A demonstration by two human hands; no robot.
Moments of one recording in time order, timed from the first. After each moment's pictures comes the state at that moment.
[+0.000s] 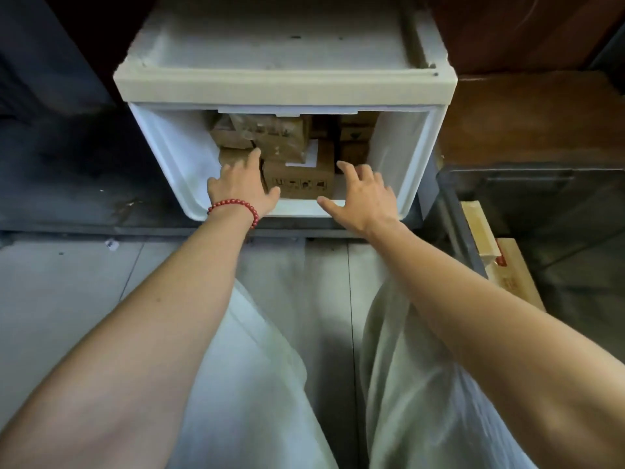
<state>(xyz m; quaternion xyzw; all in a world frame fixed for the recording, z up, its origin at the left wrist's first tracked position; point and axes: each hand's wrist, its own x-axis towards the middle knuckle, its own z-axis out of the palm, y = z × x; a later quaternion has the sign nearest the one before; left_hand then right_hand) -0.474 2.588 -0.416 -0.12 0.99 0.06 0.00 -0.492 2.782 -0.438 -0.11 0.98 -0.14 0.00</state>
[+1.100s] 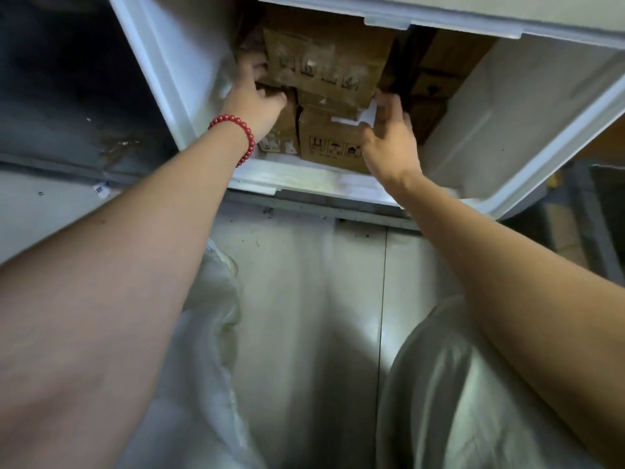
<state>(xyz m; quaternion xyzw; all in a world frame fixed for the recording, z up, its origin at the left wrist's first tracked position) -0.570 2.509 -0.471 -0.19 0.84 0.51 -0.07 -0.574 2.706 -0.483 -0.06 0.89 -0.46 0.04</state>
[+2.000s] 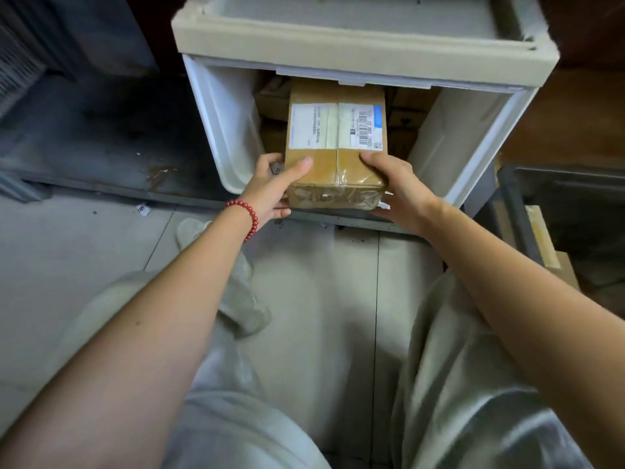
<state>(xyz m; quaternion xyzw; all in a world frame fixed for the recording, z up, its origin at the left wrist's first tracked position) -0.432 2.557 -0.440 -0.20 0.72 0.66 0.07 -0.502 2.769 -0.450 0.03 0.66 -0.69 0.29</state>
